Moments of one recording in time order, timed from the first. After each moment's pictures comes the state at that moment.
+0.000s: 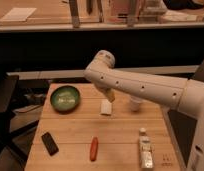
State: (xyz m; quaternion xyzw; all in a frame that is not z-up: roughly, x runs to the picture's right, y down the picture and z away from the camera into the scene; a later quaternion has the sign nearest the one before) arm 0.016 0.010 0.755 -0.17 -0.03 -0.32 0.93
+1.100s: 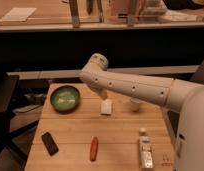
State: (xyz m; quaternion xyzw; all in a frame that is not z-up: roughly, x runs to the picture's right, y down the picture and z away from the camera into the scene) arm -0.026 0.008 0.790 -0.13 -0.07 -0.38 0.91
